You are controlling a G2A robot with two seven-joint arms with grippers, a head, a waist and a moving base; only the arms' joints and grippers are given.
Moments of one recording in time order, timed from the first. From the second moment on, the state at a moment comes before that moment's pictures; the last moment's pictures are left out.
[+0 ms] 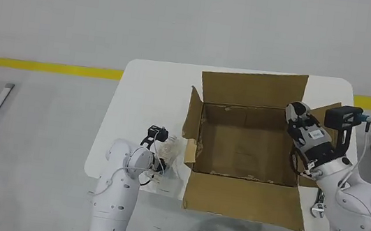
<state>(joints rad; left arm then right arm) 1.00 -1.51 -1.45 -1.39 1.42 -0.32 -1.39 -1.42 -1.30 1.57 -2.07 -0.87 -0.12 0.36</state>
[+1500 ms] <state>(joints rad) 0.83 -1.43 -1.56 -2.00 1.03 -0.15 -1.46 -1.55 -1.26 1.96 -2.02 -0.32 -0.20 0.39</state>
